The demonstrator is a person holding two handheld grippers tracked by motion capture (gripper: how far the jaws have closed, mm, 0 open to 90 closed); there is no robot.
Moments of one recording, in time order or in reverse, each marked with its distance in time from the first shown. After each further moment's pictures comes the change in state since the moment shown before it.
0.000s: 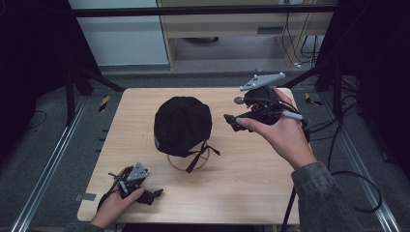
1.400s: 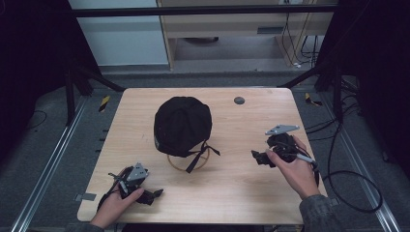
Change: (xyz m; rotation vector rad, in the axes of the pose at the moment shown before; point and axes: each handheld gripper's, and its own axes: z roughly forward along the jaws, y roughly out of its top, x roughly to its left) left arm 0.000 0.000 0.000 0.001 0.001 0.000; right arm -0.030 -0.167 0.060 0.163 -0.070 0.182
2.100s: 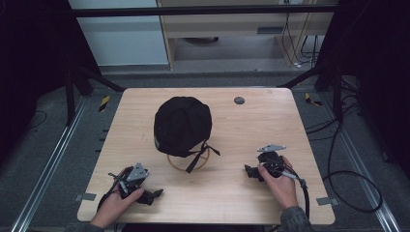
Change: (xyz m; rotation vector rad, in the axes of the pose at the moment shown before) left arm 0.000 0.000 0.000 0.000 0.001 -0.001; right arm 0.013 -0.062 0.073 0.045 -0.017 0.133
